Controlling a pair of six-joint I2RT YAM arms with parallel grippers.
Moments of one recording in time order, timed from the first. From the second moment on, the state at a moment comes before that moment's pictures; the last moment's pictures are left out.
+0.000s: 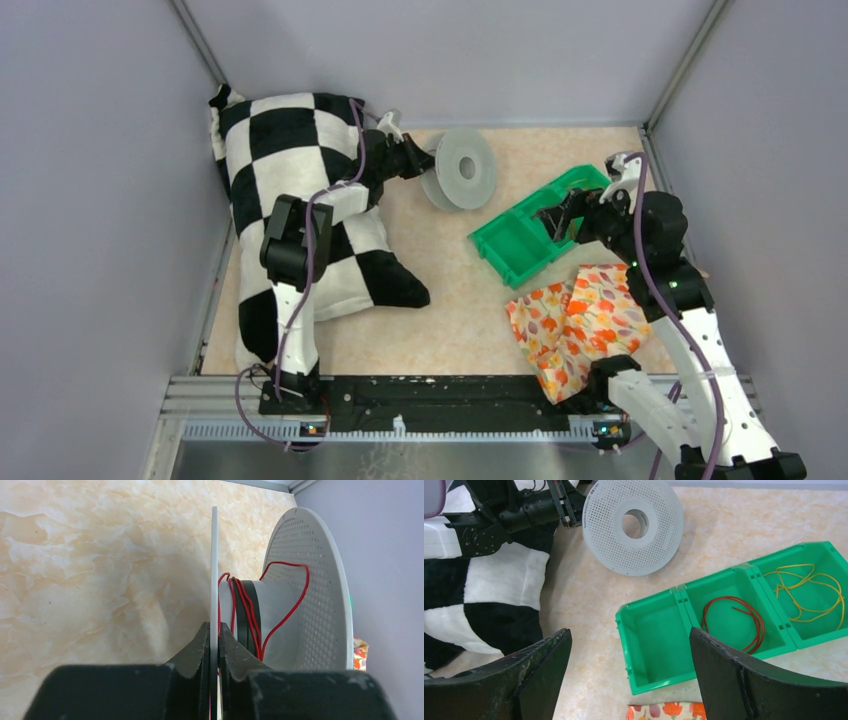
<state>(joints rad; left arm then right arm) -0.31 2.14 1.46 0.43 0.45 -0.67 0.20 0.78 0.93 -0.39 -0.26 0.21</state>
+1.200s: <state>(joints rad) -0.27 2.04 1.38 0.23 0.24 -0.36 0.20 0.91 0.90 -0.34 -0.22 0.25</state>
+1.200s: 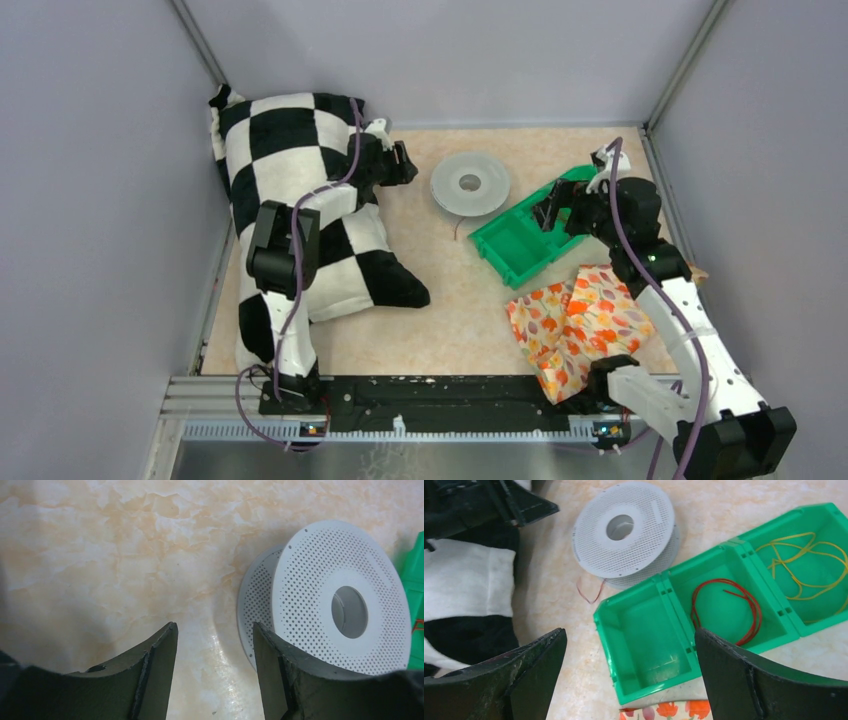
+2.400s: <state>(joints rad) -0.27 0.78 0.95 -0.53 -0.09 -0.21 0.20 1.17 1.16 -0.80 0.33 0.43</state>
